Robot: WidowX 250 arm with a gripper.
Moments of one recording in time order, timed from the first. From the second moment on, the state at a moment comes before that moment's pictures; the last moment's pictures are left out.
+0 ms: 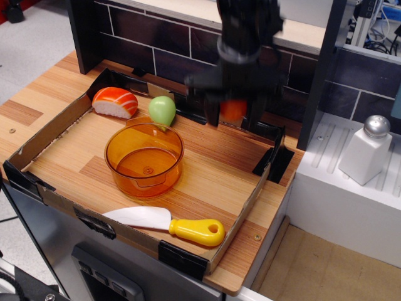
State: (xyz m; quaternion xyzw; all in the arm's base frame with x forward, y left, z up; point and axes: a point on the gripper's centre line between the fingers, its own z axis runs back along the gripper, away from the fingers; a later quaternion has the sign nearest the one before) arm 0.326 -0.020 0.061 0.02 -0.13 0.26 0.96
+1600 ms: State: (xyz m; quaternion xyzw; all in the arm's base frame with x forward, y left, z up) arm 0.270 0.054 0.113 0.06 -0.14 0.28 0.95
